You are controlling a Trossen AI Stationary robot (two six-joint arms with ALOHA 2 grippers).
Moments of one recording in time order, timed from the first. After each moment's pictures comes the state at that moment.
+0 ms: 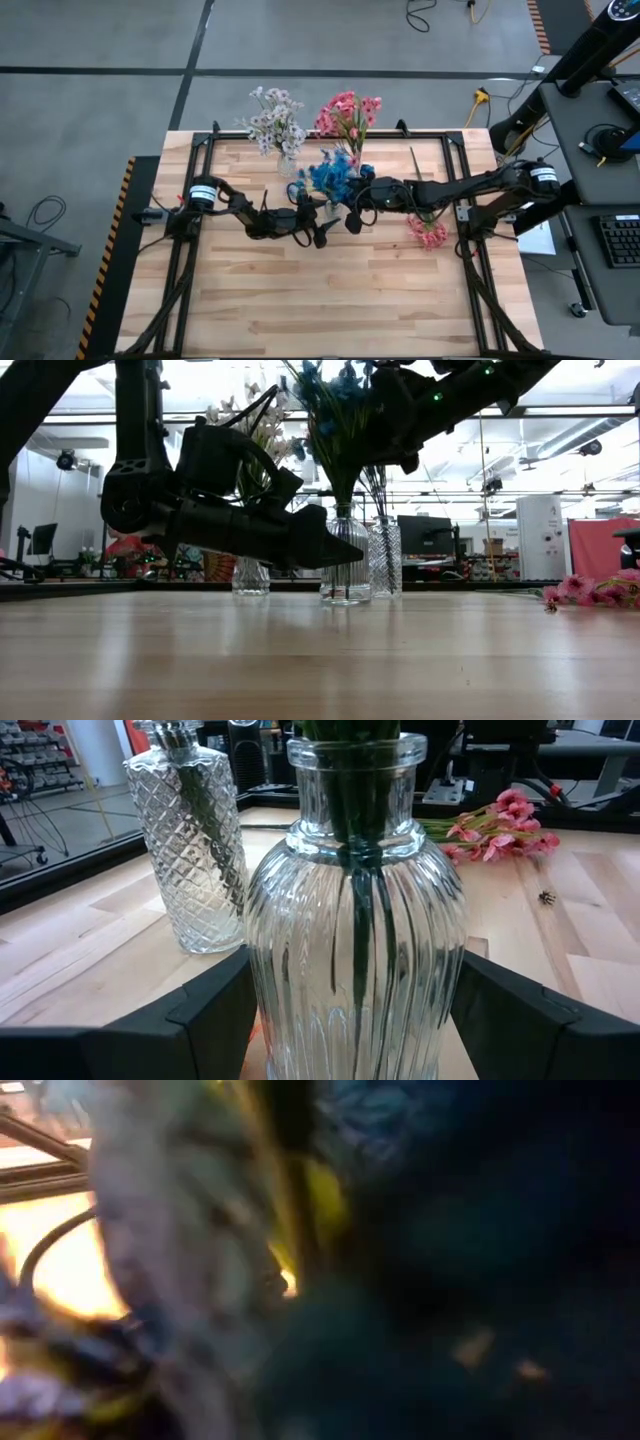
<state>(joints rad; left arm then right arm) -0.03 2.16 0.68 1.30 -0.40 -0.06 -0.03 1.50 0.84 0.19 0.23 0.14</state>
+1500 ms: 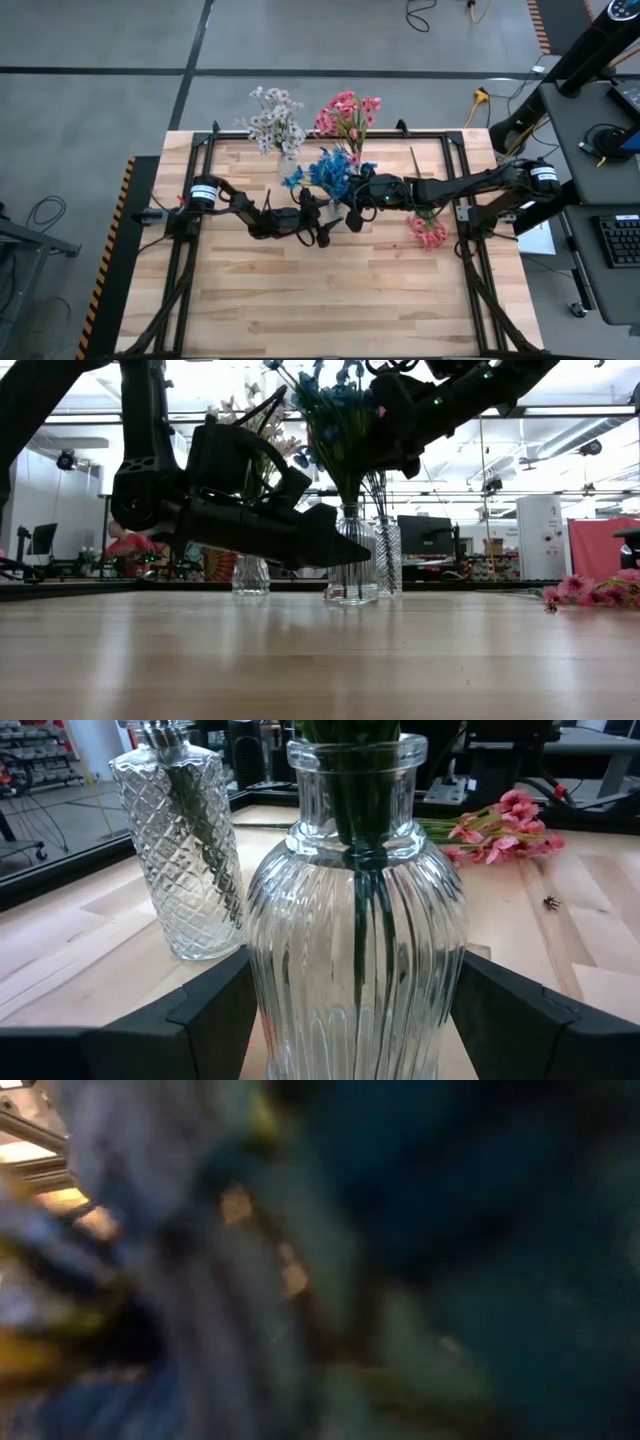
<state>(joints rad) -0.02 2.16 0.73 1.26 -0.40 -0.07 -0.05 1.49 0.84 0.17 0.19 0.15</state>
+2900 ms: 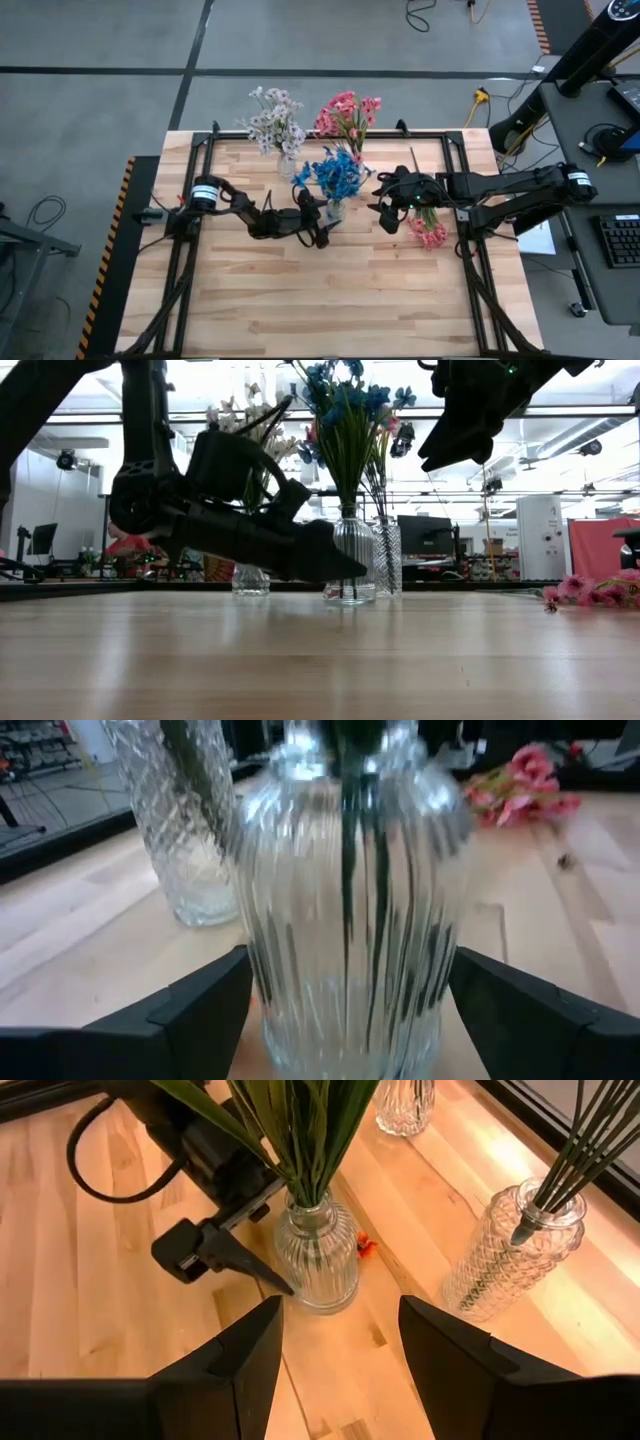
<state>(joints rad) -0.02 2.16 0.72 1.22 -0.40 -0.06 -0.02 1.12 0.81 -0.37 0.18 0.31</state>
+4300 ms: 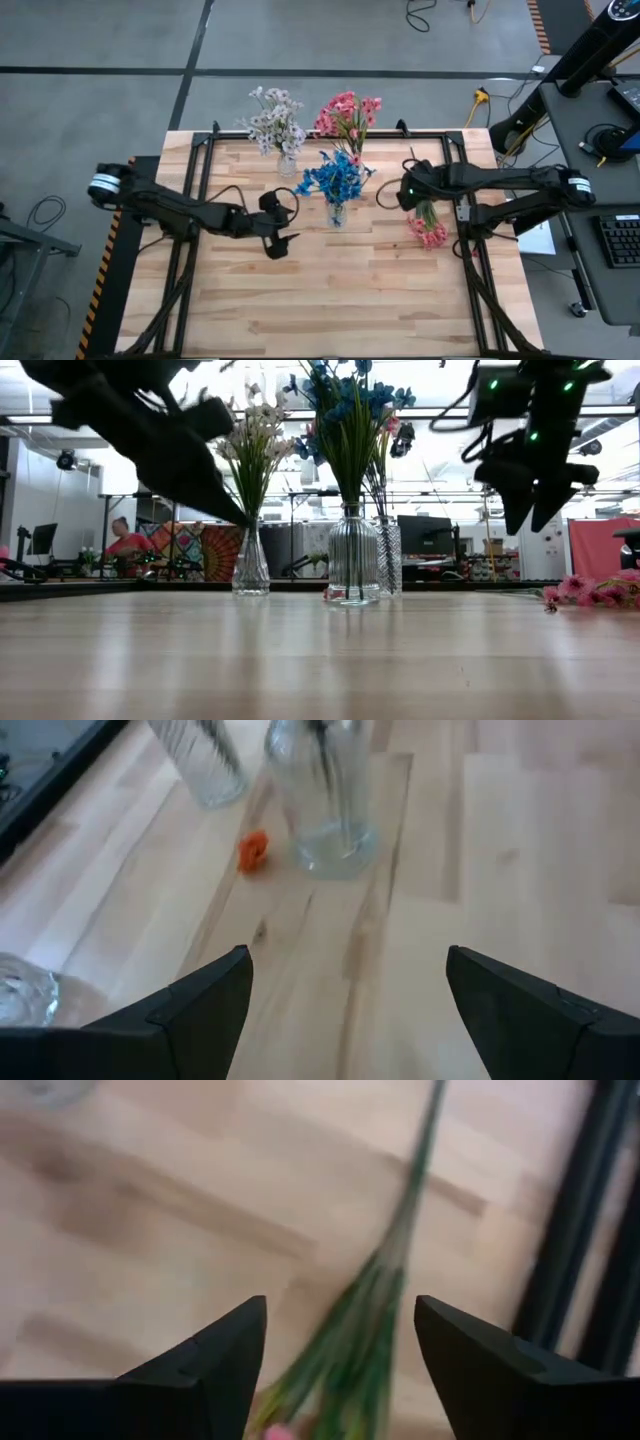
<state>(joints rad) -0.17 1.36 0.59 0.07 -0.41 -0.17 -0.21 1.14 0.78 -1.04 0.39 0.90</state>
